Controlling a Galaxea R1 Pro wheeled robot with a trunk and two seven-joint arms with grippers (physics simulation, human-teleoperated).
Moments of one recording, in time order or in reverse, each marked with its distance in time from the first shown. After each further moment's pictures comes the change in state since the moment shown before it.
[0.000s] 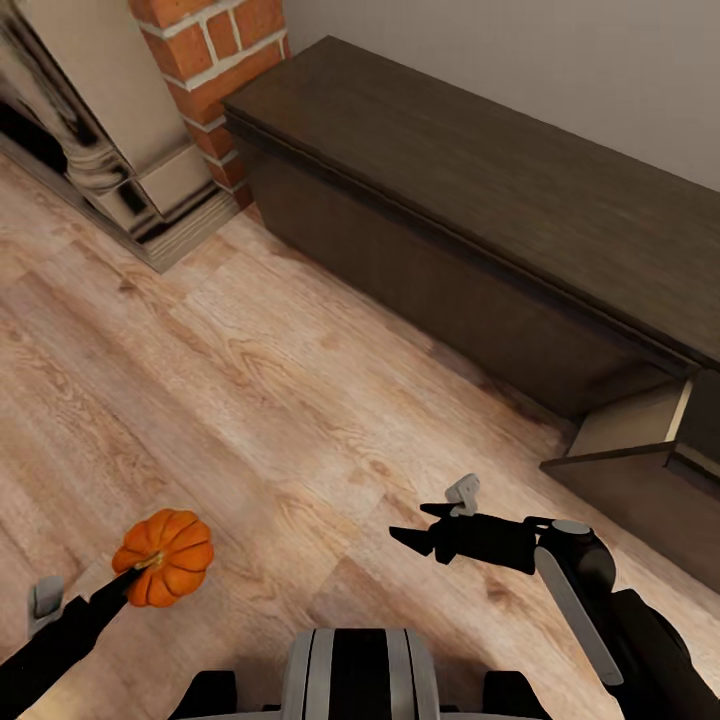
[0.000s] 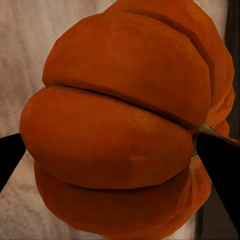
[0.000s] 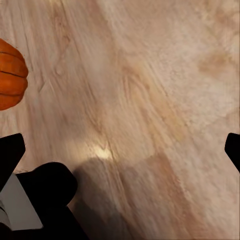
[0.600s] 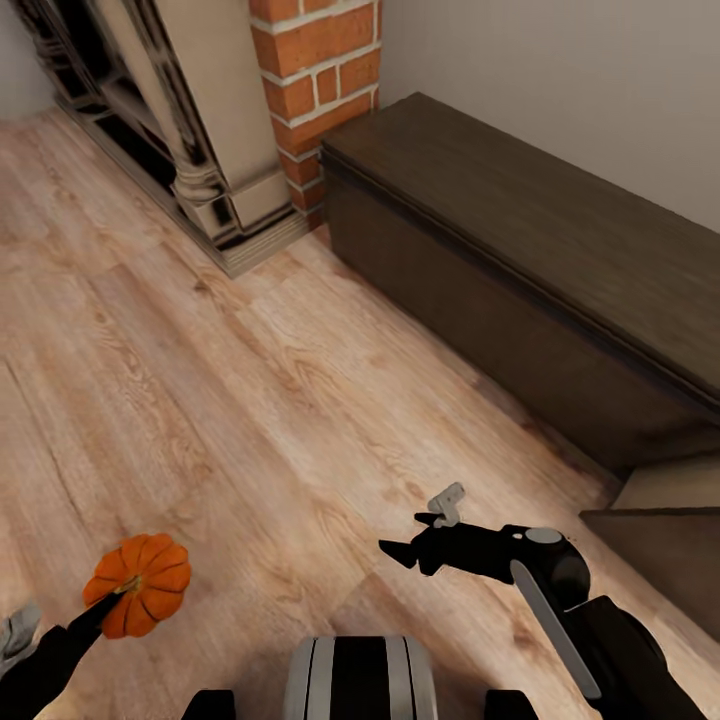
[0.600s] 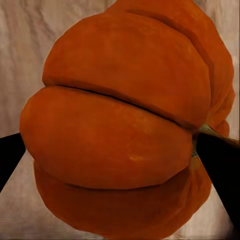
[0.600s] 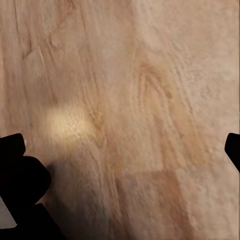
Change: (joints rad) left arm 0.057 -0.089 0.103 -0.076 -0.017 -0.006 0.138; right arm 0.005 0.027 0.092 0.000 0.086 0.005 -0.128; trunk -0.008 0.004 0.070
